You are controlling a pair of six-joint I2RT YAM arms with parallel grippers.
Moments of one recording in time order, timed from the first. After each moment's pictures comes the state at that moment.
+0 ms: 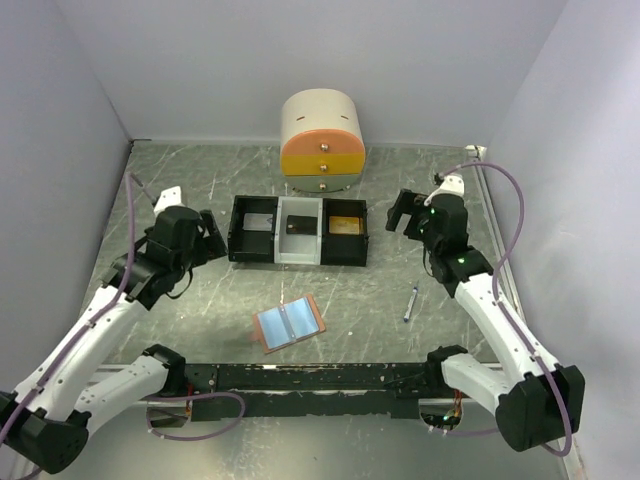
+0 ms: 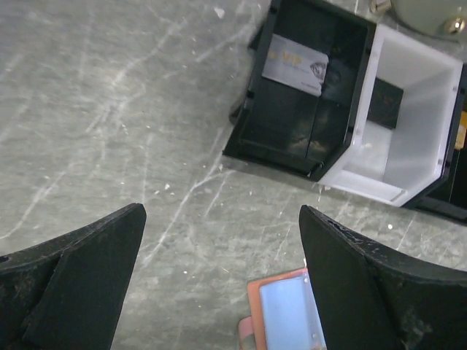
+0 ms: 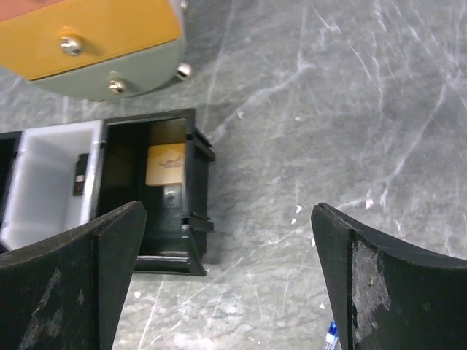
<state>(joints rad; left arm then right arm) -0.47 0.90 0.89 -0.70 -0.39 -0.62 0.27 1.01 0.77 -0.17 0.18 0.34</state>
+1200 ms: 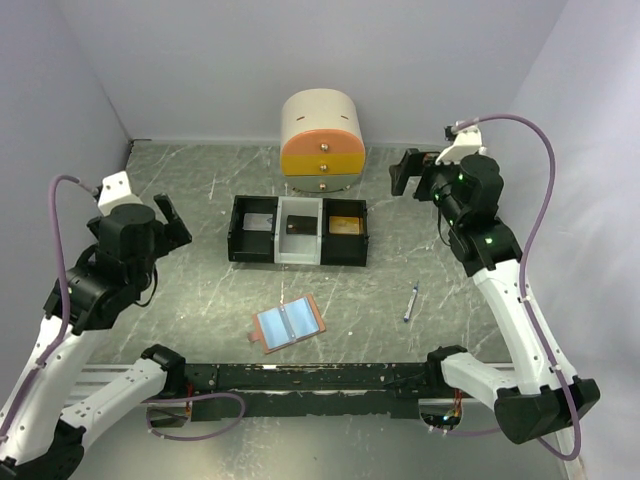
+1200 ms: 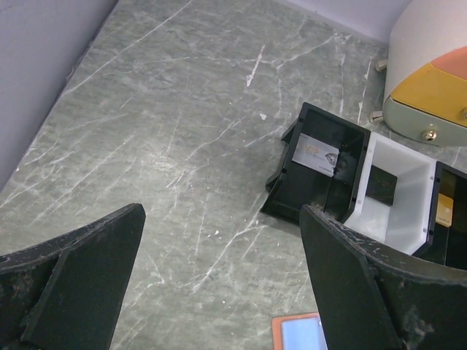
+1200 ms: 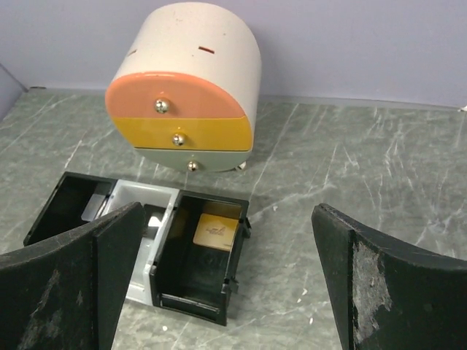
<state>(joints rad) -0.47 0.78 1.19 -0.92 -0.65 -0.53 0.26 1.05 1.20 -0.30 0.03 0.15</state>
